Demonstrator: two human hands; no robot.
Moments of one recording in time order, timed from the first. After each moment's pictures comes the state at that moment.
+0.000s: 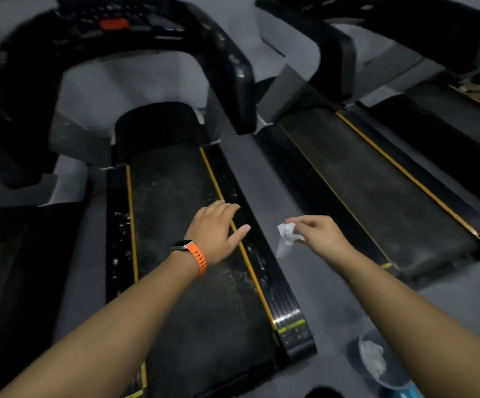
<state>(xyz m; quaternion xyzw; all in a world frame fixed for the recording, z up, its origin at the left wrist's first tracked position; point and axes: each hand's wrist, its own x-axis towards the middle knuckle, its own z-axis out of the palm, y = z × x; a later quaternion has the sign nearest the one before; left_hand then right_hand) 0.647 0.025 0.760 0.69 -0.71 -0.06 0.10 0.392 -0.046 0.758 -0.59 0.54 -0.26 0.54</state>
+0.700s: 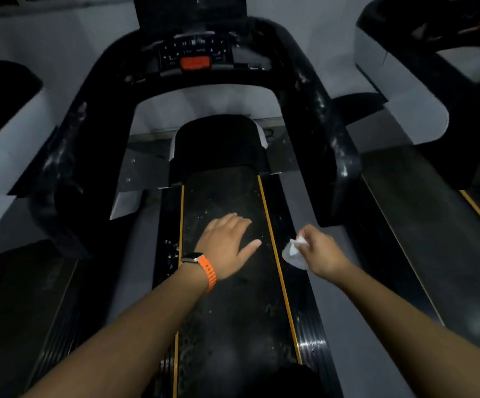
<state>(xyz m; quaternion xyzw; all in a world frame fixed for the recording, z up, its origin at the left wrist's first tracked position) 0.906 -0.214 0.880 0.76 -0.64 -0.10 0.08 0.676 -0.340 0.852 -0.79 0.46 -0.07 0.39</state>
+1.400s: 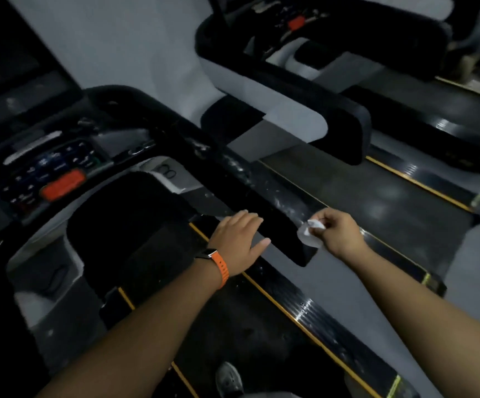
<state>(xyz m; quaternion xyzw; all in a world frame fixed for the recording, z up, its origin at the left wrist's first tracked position) 0.977 -0.518 0.970 0.46 -0.88 -0.13 0.02 0.712 -0.480 0.960 -0.48 0.73 -0.31 0.36</state>
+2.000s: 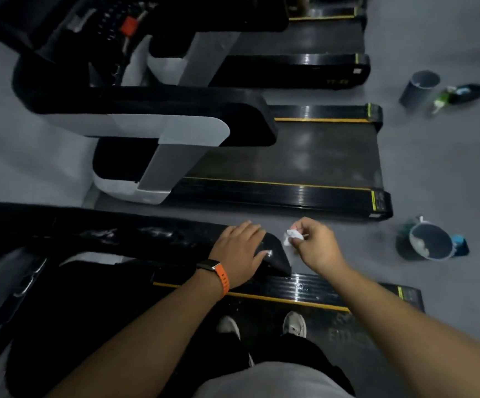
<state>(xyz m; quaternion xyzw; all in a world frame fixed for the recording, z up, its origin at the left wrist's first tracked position) 0.856 -0.652 0.922 0.16 -0.98 -0.08 -0.11 0.700 -0.504 0.897 -0.21 0.82 -0.43 0.31</state>
